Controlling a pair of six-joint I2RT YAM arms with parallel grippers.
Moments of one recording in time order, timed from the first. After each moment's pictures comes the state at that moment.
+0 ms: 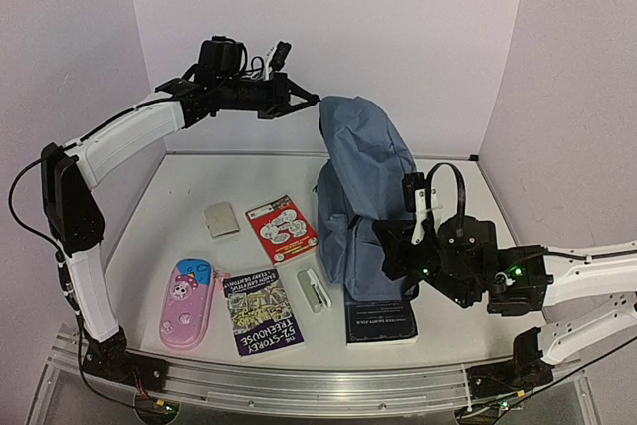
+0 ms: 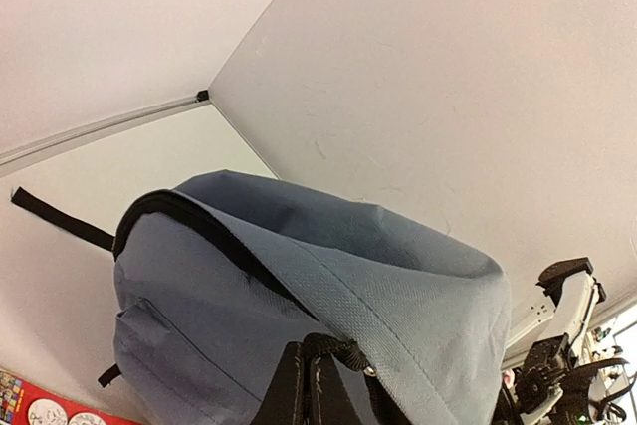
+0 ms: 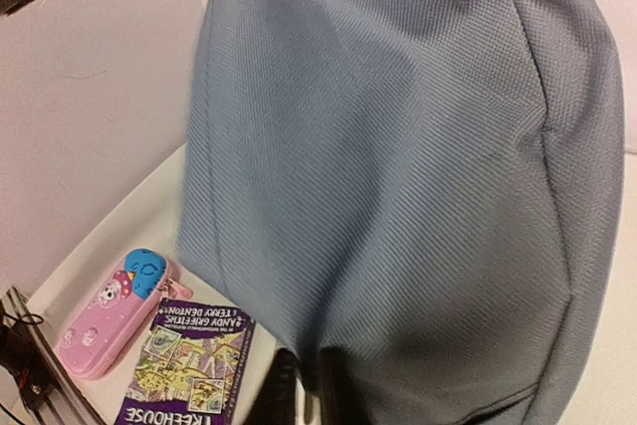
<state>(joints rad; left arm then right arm) -0.59 1.88 1.92 -0.29 0.68 -0.53 1.29 1.11 0.75 0.06 0.68 0.42</state>
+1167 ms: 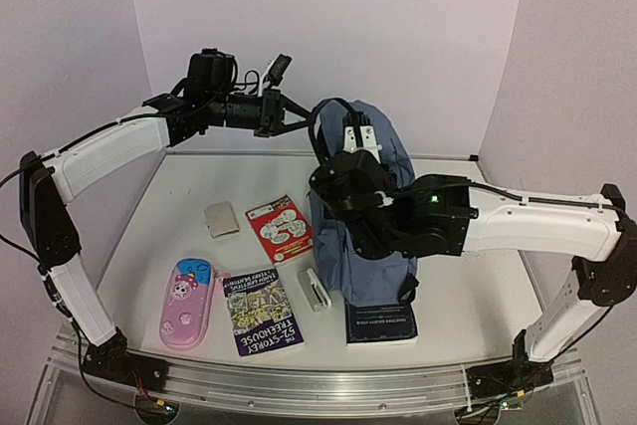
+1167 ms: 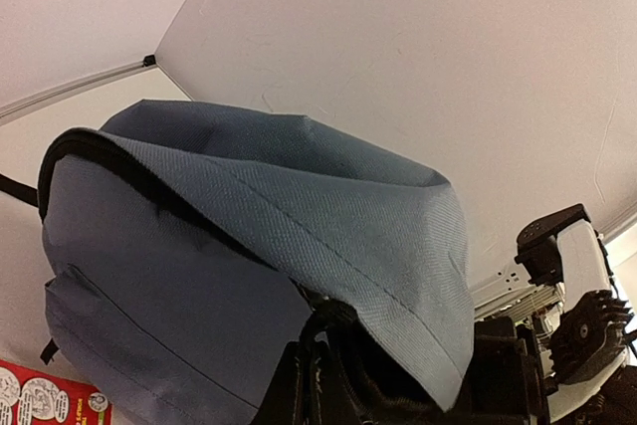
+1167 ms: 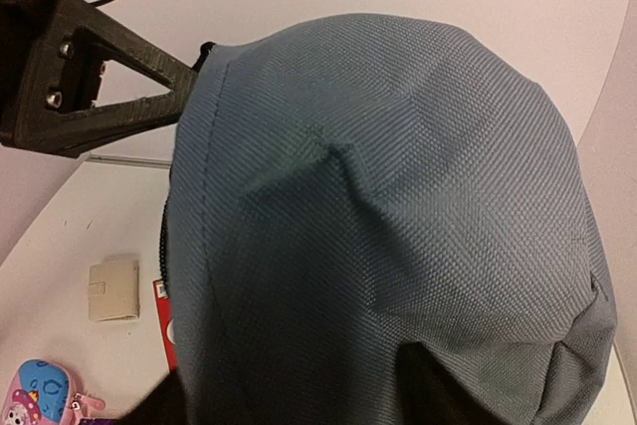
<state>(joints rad) -0.63 1.72 1.68 -0.21 0.79 -0.51 1.30 1.65 1.53 -0.47 1.13 0.52</state>
